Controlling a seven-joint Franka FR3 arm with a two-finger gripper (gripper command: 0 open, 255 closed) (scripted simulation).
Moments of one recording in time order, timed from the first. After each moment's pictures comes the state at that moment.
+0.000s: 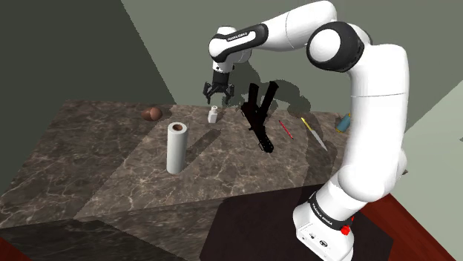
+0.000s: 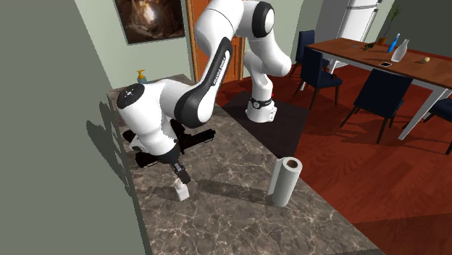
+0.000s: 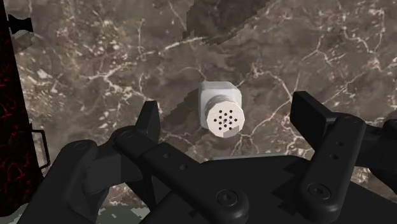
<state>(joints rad) -0.06 0.58 0.04 -1.57 0.04 1.95 0.33</state>
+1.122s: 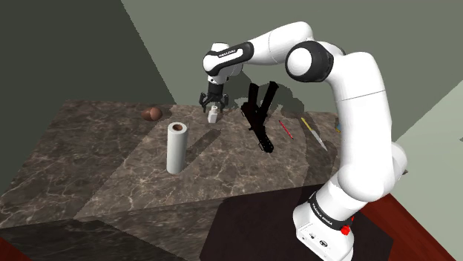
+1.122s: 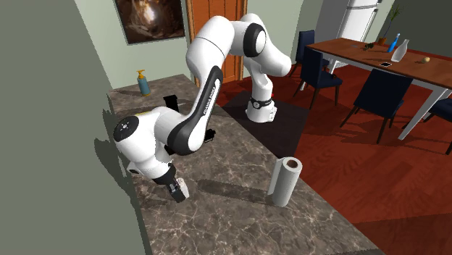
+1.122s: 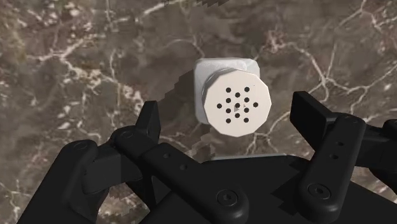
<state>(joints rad) -0.07 0.79 0.04 -1.41 0.04 1.99 0.34</state>
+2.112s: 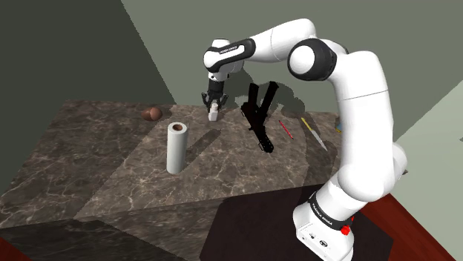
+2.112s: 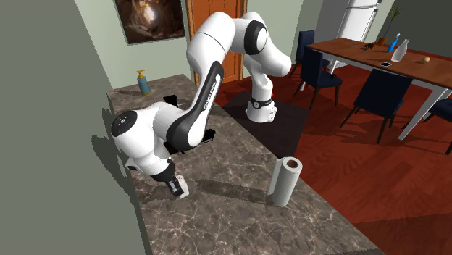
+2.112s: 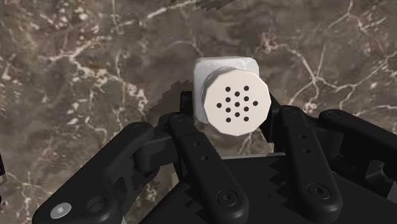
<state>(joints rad) -0.07 0.77 0.04 -1.41 0.04 1.97 0.34</state>
